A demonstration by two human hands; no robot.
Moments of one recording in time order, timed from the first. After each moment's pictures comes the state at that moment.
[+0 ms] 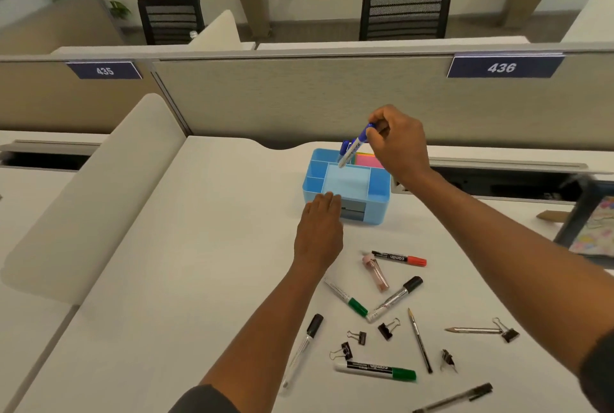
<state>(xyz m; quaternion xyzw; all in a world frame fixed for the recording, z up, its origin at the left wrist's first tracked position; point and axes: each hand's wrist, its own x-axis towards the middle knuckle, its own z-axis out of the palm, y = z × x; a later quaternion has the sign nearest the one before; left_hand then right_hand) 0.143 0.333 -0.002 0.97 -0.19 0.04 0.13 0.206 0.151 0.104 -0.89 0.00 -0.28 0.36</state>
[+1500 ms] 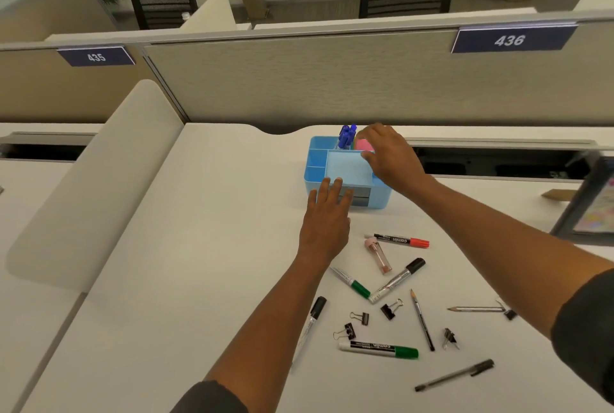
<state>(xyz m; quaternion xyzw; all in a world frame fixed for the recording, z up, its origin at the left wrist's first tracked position) 0.133 0.331 -0.012 0.96 -0.25 0.05 0.07 0.199 0.147 0.040 -0.96 -0.09 -0.18 0.17</state>
